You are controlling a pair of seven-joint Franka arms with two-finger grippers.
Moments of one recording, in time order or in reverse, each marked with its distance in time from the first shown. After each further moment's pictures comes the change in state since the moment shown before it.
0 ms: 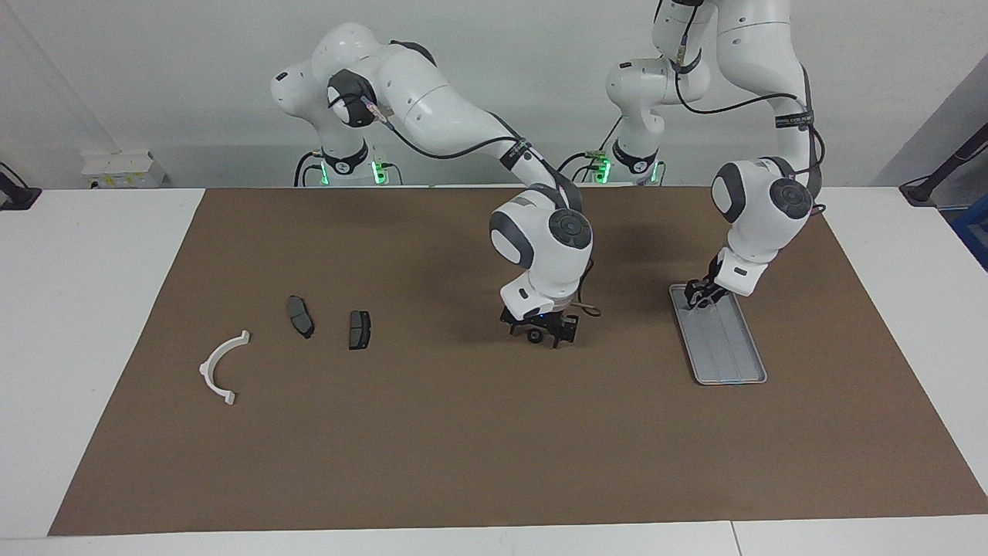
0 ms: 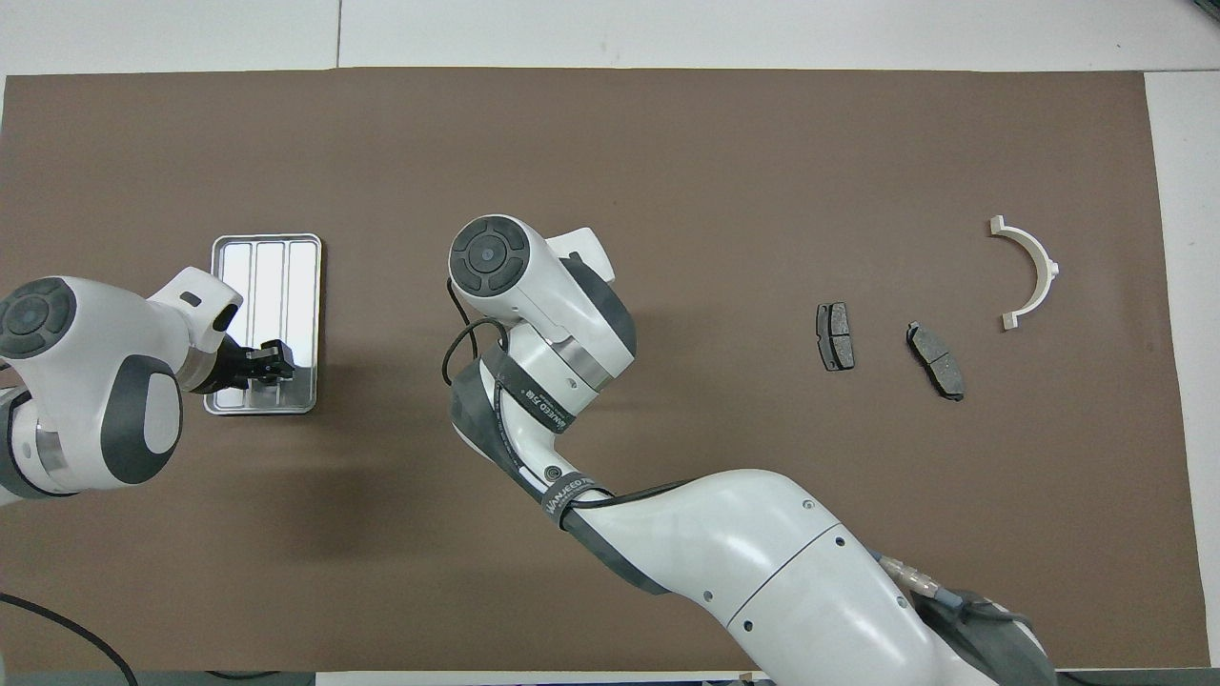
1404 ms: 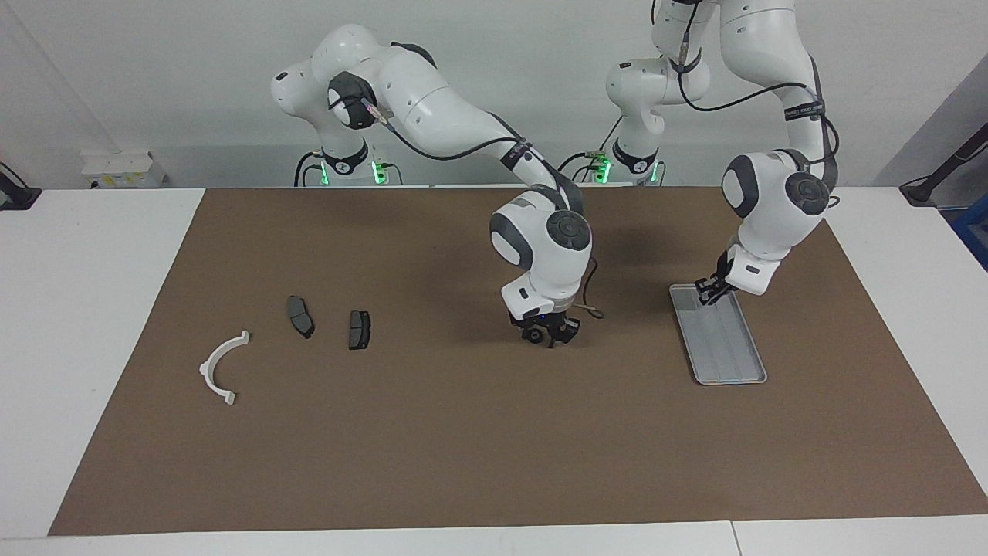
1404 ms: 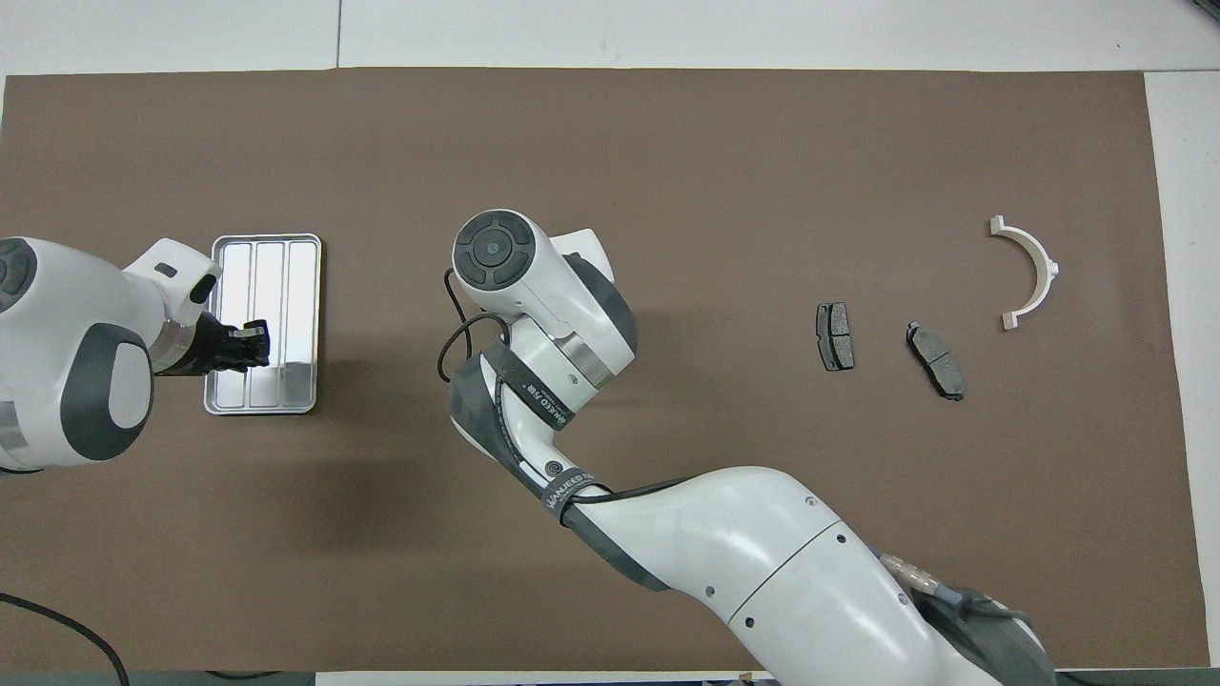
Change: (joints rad) left arm -0.001 -0.010 -0.004 0.147 -0.004 -0.165 -0.078; right arm -0.014 0.005 0.004 0.013 0.037 0.003 0.028
